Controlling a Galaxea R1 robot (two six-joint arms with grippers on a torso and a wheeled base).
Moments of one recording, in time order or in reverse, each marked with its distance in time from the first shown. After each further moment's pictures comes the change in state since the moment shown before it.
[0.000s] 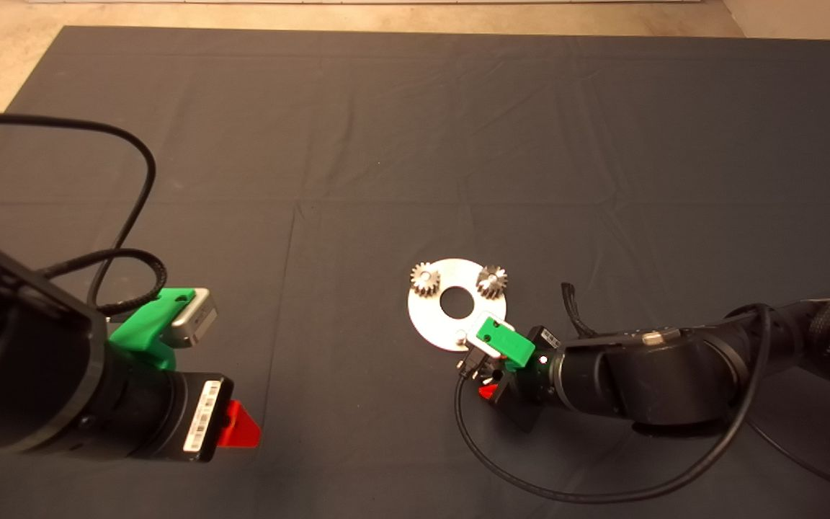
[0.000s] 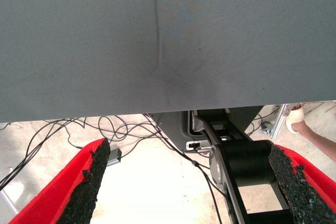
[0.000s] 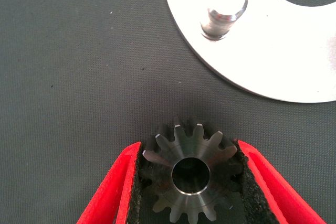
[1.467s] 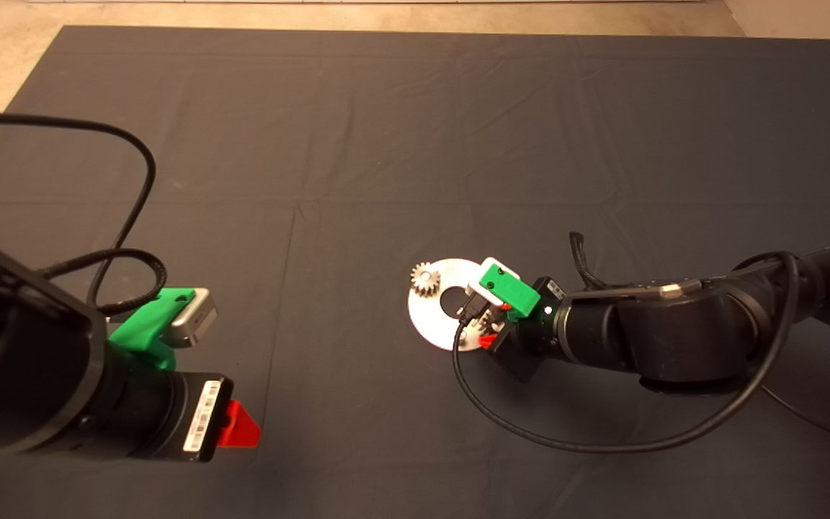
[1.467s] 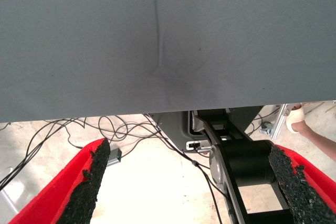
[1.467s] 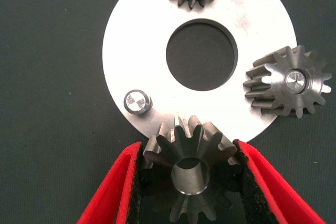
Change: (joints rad) left arm 0.000 0.000 0.000 0.000 0.000 0.000; right arm 0.154 0.020 0.006 0.024 -0.019 0.043
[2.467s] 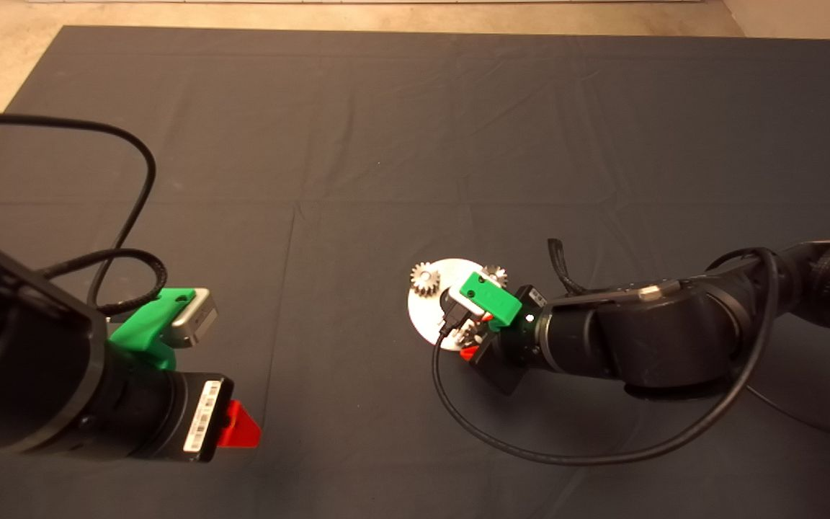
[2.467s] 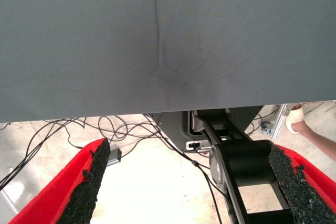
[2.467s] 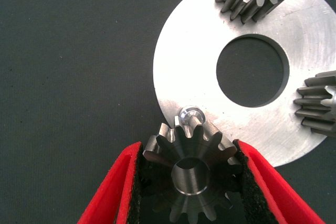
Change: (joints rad) left arm 0.000 0.000 0.000 0.000 0.000 0.000; right arm 0.003 0.074 -0.022 0.057 0.000 0.023
